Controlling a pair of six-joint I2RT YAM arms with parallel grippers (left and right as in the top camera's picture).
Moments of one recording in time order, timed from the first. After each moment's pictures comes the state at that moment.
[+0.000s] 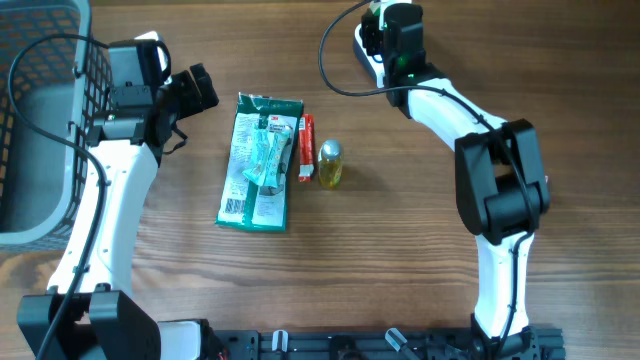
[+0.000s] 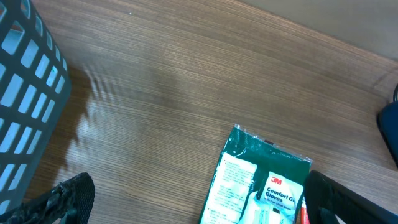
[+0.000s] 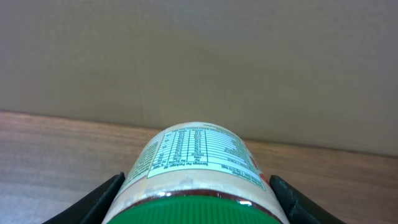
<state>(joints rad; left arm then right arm) 0.03 1.52 1.26 -0.55 -0.03 -0.29 0.31 2.24 1.62 0.26 0.25 -0.02</state>
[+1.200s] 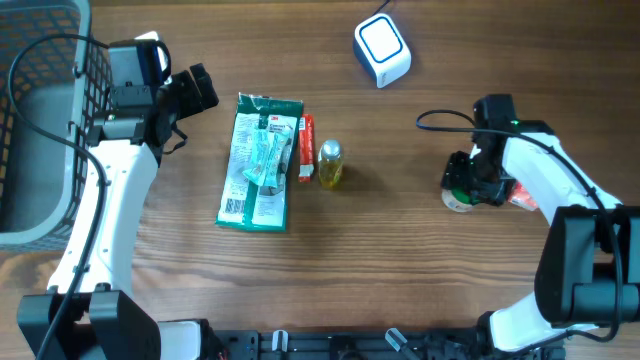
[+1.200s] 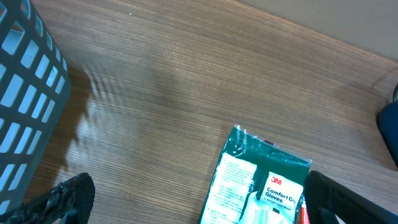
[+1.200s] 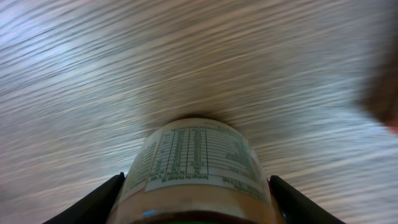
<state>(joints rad) 0.03 1.52 1.26 -0.55 -0.03 -0.29 -0.01 1.74 1.04 -0.85 -0.01 0.36</state>
